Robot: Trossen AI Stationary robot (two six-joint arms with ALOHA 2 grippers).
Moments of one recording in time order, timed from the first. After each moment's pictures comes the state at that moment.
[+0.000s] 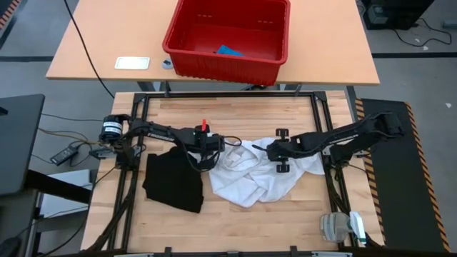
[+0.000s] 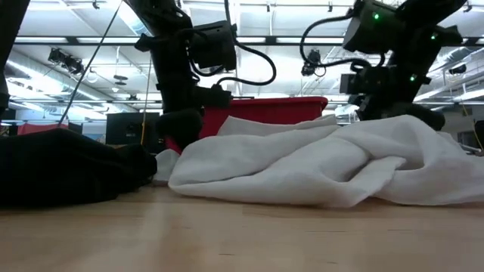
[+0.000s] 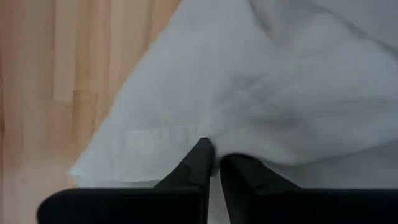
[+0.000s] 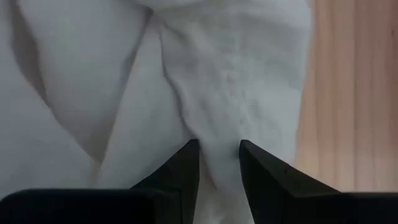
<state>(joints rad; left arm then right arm) 0.05 1.77 1.12 -0.62 -0.32 -0.02 0.05 1.35 0.67 -0.53 0.33 -0.05</state>
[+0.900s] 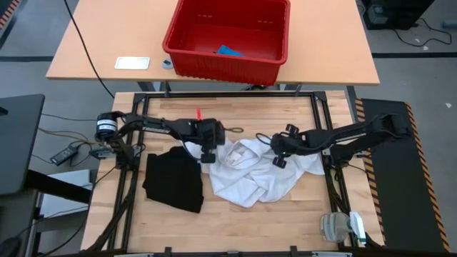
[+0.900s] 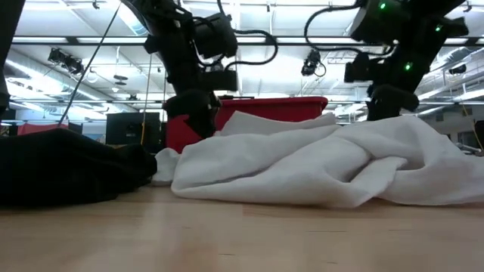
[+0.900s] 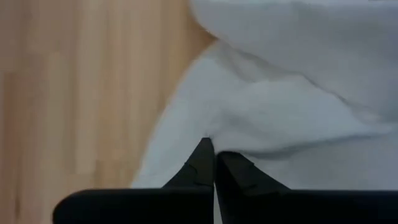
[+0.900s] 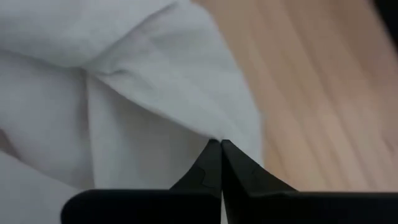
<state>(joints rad) 0.16 1.70 1.12 -0.48 -0.14 0.23 0.03 1.22 0.67 -0.60 0.41 0.34</state>
